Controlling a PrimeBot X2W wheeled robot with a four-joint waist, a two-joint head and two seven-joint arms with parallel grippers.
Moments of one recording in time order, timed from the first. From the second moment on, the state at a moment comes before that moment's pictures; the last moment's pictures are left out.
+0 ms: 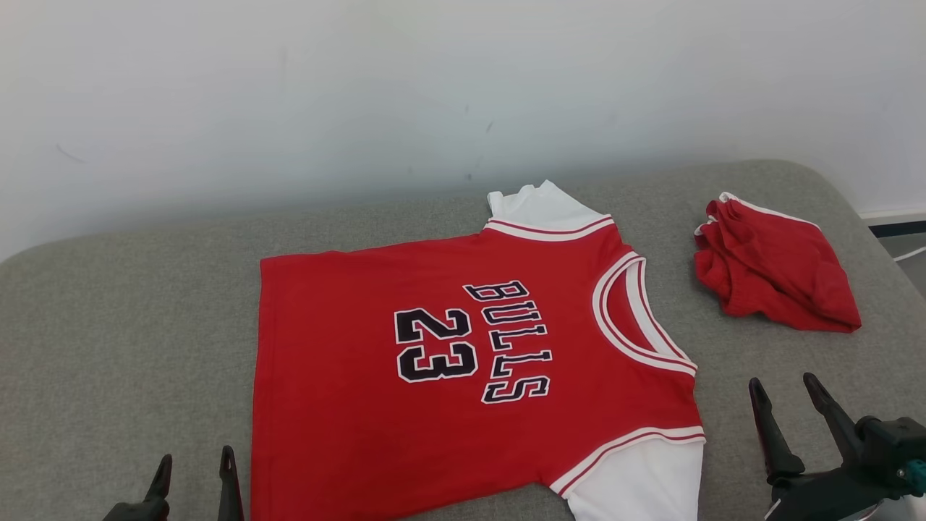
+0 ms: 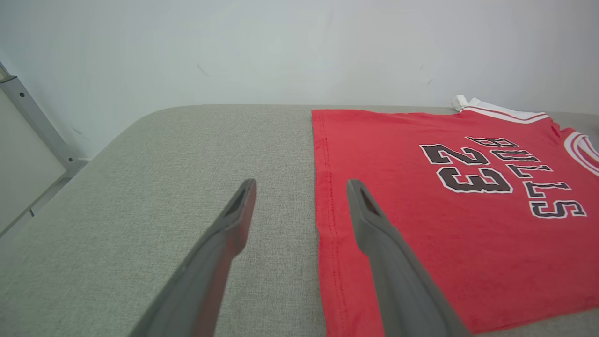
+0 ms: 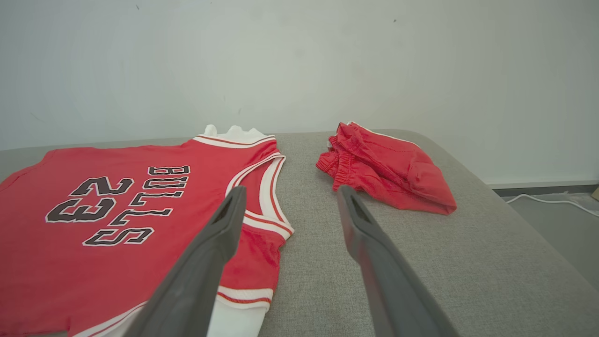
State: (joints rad) left arm 0.12 0.08 -0.08 0.06 -0.06 0.12 -0.02; right arm 0.01 -0.42 0.24 0.16 0.55 -0.12 -0.22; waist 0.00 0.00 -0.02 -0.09
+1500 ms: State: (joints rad) left arm 0.06 0.11 -0.13 0.19 -0.17 -0.04 0.26; right arm 0.02 -0.40 0.39 0.22 0.68 -0.06 0.21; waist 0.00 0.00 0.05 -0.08
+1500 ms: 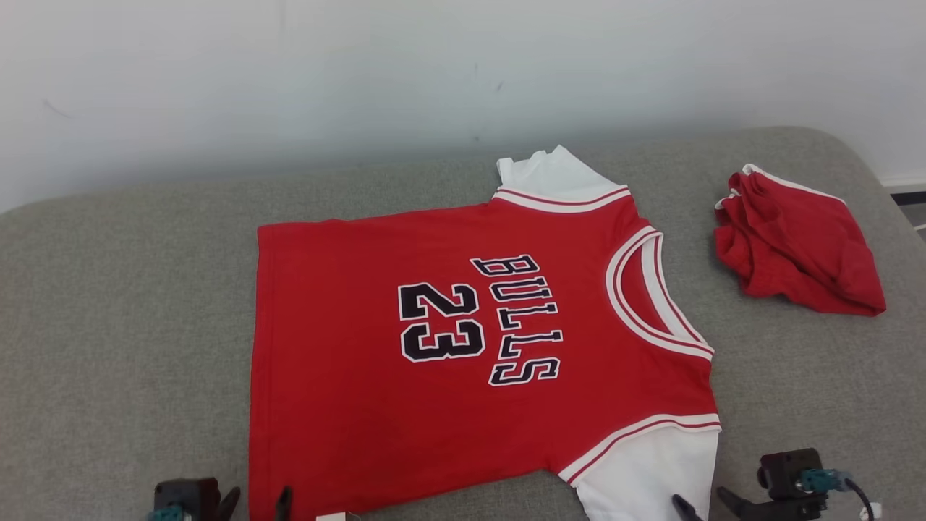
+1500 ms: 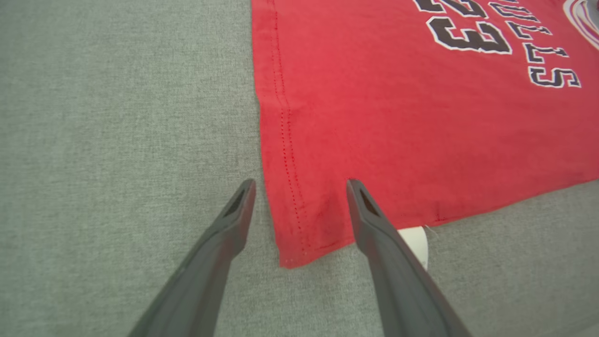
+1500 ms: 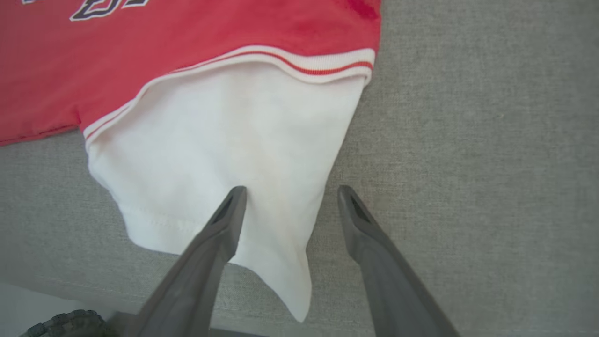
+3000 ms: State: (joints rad) left arm -0.01 0.13 -0.13 0.21 -0.24 -0.09 0.33; right arm -0.01 -0.47 0.28 0.06 0.78 -0.03 0.29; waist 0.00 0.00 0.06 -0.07
